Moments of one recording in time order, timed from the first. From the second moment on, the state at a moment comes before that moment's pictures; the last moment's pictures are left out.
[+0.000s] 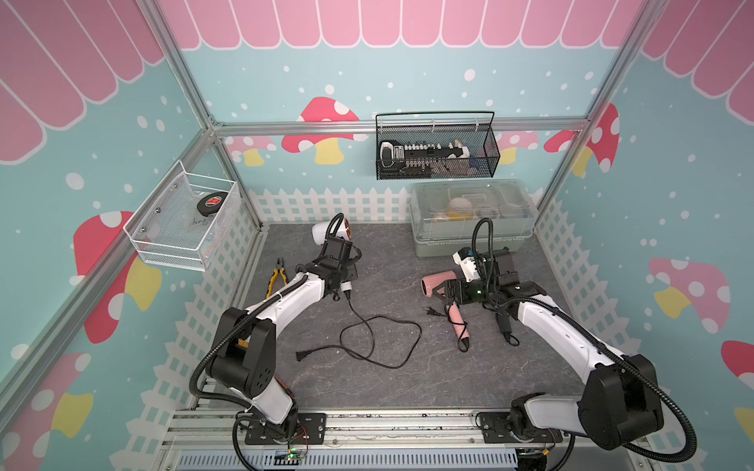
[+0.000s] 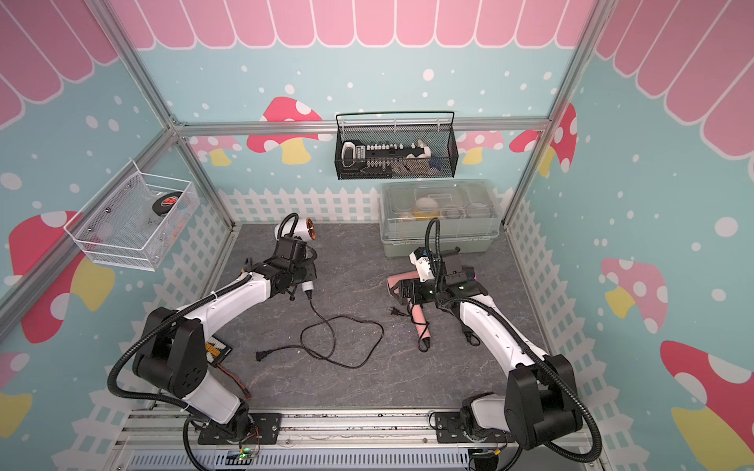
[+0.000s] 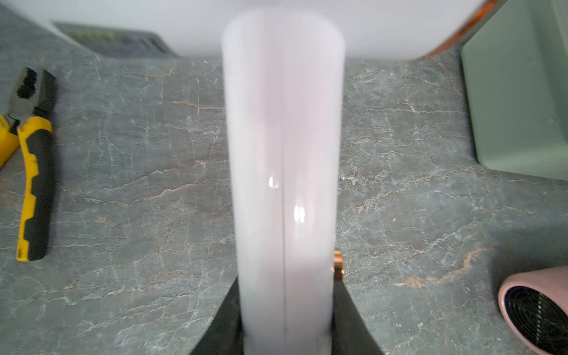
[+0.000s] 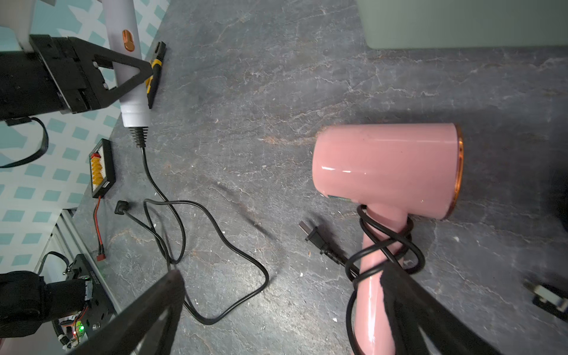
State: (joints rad) left arm -0.37 1.60 1.13 -0.34 -0.23 -0.46; right arm 0.30 1.32 0.94 -0.40 -0.46 0.17
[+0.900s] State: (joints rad) left arm -0.69 1.37 1.04 0.02 -0.29 -0.19; right arm 0.52 1.61 1.07 0.54 -0.53 0.46
